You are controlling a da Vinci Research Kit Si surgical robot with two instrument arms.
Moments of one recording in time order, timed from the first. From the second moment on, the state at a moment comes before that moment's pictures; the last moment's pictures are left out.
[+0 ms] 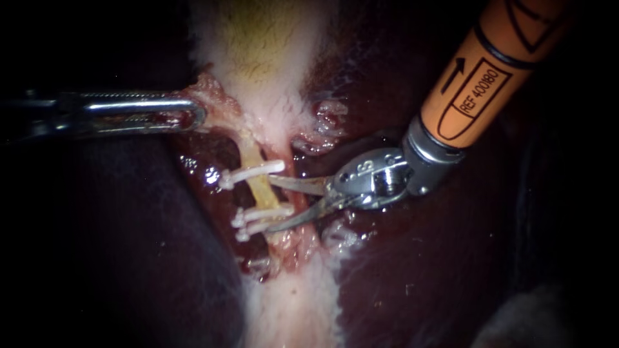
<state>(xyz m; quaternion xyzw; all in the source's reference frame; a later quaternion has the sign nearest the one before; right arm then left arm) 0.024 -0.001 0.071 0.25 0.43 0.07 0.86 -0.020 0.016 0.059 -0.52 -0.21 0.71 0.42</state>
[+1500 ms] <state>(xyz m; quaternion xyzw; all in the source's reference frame) 0.032 -0.004 0.067 0.39 0.53 0.11 0.74 -0.020 0.016 0.060 -0.53 -0.21 0.71 0.42</state>
